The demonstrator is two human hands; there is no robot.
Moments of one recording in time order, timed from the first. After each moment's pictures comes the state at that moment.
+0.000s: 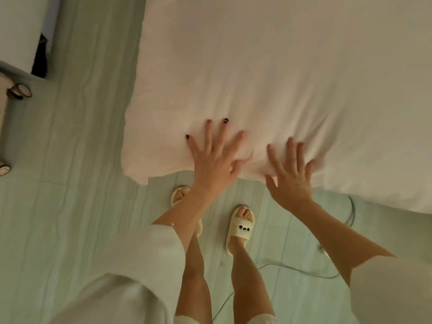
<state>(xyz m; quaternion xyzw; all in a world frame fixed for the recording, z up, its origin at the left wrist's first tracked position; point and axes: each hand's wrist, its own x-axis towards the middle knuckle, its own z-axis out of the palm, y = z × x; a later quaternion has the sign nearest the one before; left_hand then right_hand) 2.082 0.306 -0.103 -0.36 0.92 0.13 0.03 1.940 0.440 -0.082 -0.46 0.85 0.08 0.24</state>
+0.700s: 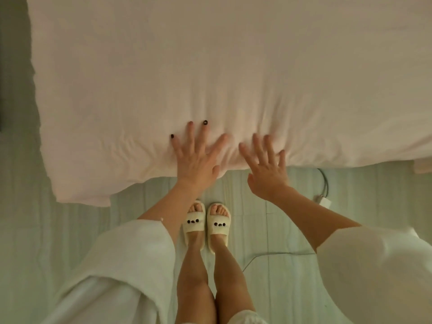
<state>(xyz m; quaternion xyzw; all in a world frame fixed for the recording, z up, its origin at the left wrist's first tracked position) 1.961 0.402 -0.078 -0.24 0.96 0.07 0.16 1.847 0.552 -0.072 -0.44 0.85 0.10 0.29</state>
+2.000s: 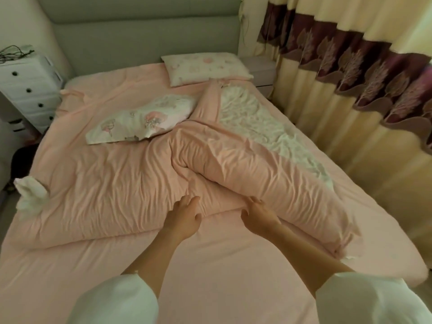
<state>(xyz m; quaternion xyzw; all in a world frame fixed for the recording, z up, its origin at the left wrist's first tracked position) 1.518 0.374 0.236 -0.20 0.95 0.20 0.12 1.420 0.559 0.249 -0.27 0.93 -0.14 0.21</state>
